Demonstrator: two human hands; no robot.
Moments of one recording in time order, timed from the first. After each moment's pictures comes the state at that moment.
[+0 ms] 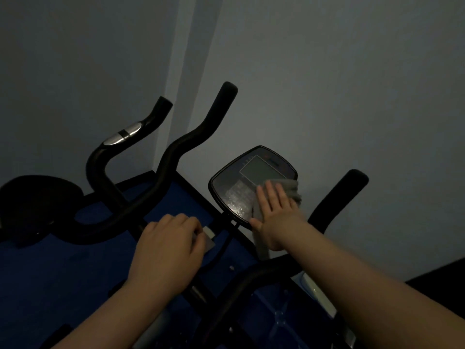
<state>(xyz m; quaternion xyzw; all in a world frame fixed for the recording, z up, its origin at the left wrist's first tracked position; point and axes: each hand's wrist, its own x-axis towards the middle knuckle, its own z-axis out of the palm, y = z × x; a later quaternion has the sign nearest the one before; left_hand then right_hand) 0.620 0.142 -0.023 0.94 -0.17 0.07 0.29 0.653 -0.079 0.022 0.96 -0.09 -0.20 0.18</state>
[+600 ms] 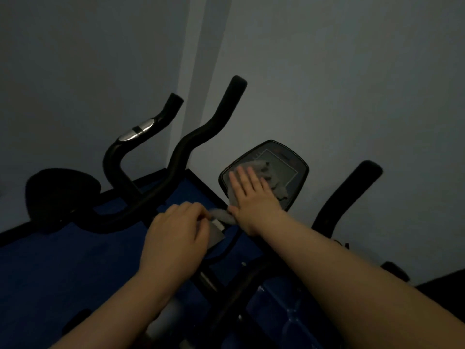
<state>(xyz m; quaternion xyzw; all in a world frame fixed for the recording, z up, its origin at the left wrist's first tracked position) 0.618 0.144 -0.021 0.91 -0.13 0.10 0.37 0.680 -0.040 -0.007 0.98 0.05 -0.09 0.18</state>
